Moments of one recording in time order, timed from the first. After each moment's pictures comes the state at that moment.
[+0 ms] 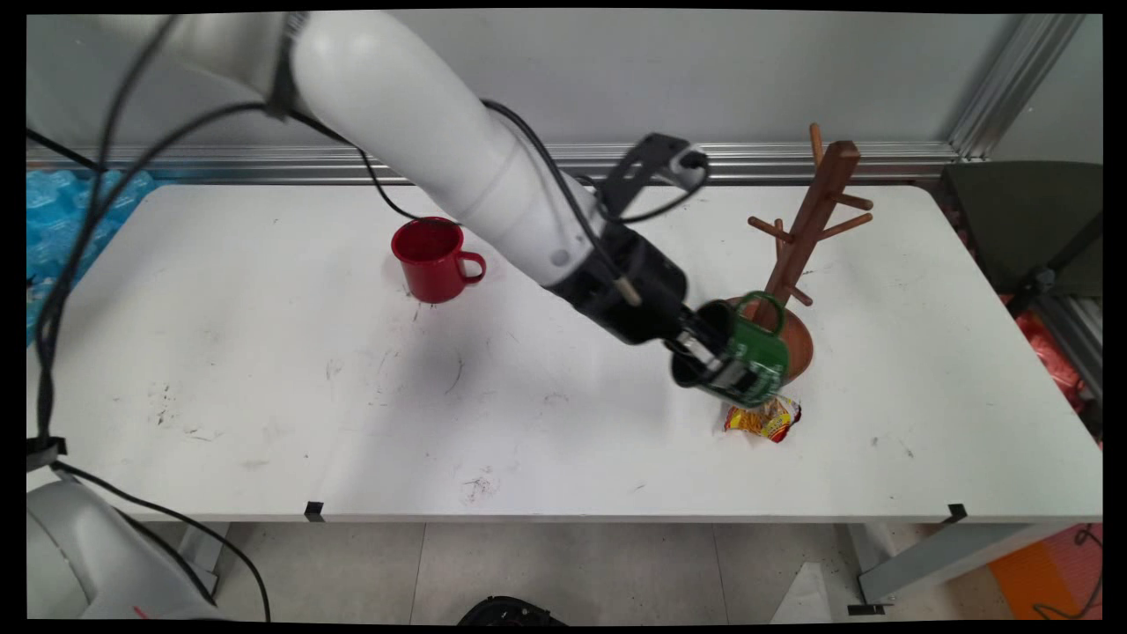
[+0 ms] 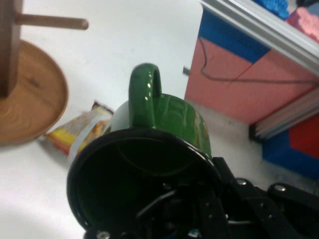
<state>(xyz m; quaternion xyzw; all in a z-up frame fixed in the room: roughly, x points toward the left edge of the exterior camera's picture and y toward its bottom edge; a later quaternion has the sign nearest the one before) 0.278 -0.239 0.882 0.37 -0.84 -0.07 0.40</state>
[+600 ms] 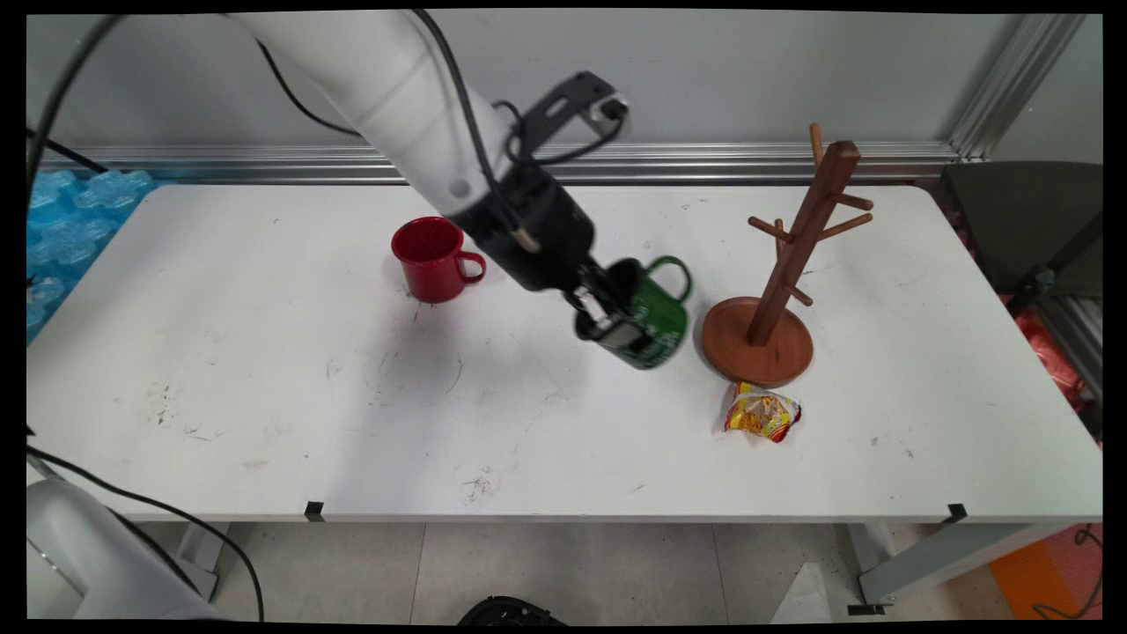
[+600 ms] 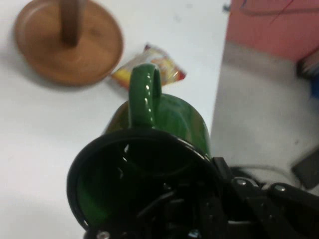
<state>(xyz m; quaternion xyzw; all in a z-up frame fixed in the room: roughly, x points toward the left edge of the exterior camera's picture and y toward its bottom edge) 0.336 -0.232 0.937 0.34 -0.89 -0.02 0.32</state>
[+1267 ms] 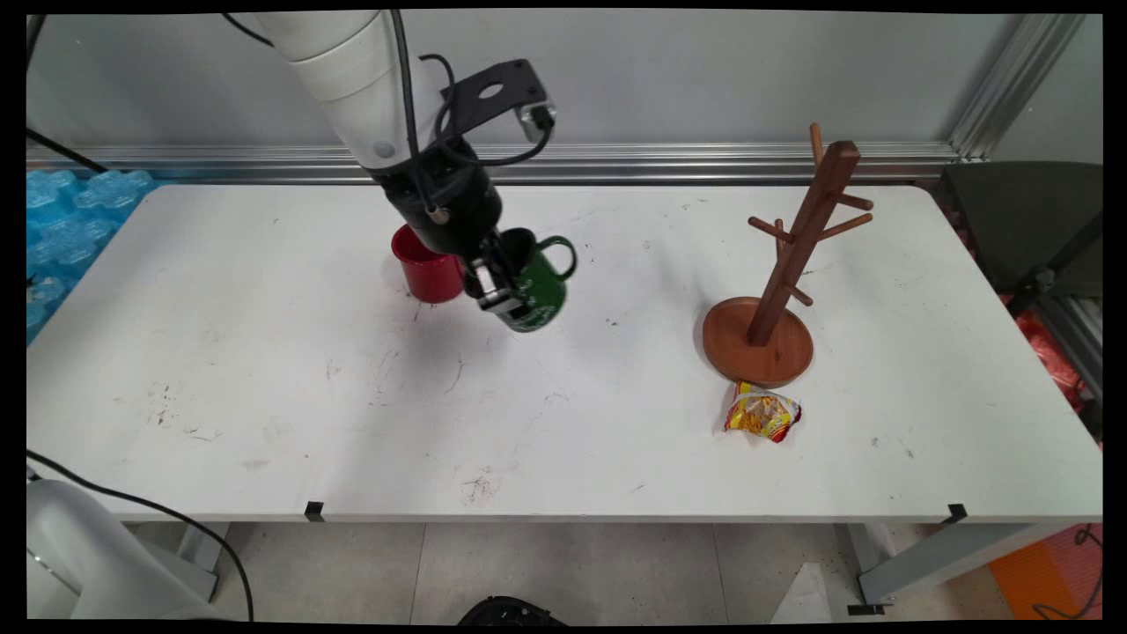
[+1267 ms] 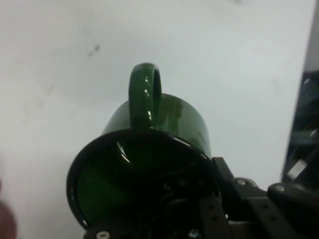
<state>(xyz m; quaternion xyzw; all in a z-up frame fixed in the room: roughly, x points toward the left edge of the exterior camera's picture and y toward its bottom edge) 0.379 -0.241 0.955 0.32 -0.93 0.04 0.16</state>
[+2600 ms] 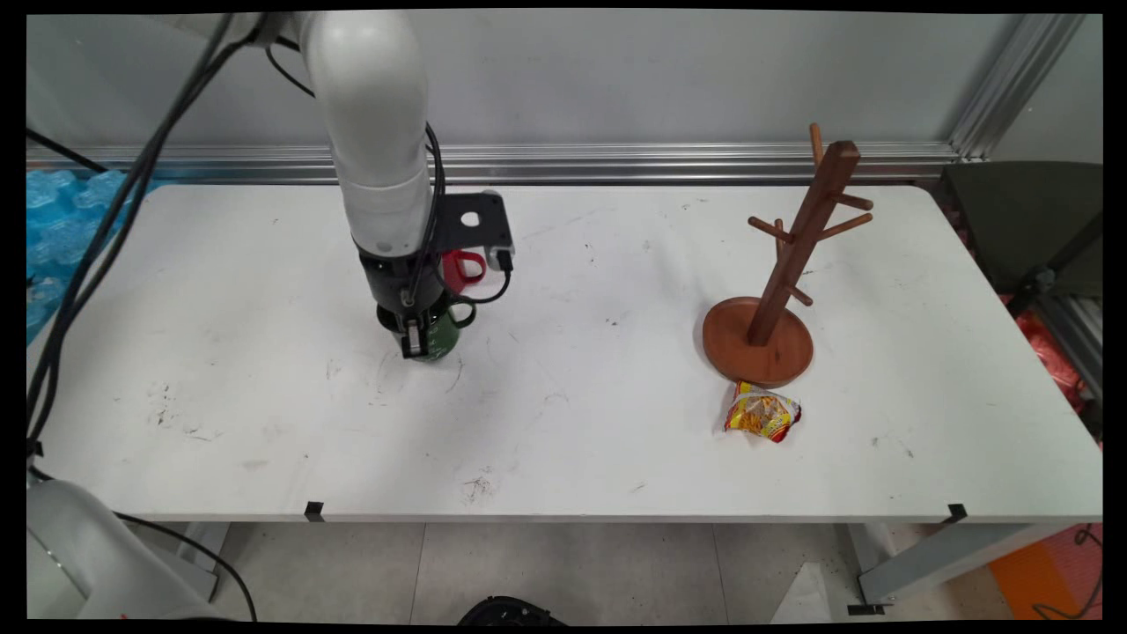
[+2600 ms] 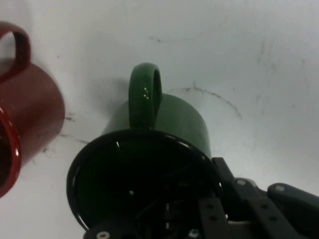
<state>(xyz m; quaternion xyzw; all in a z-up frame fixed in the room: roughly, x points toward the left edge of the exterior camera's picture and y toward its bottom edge) 0.395 -0.261 0.846 0.31 -0.95 0.06 -0.06</state>
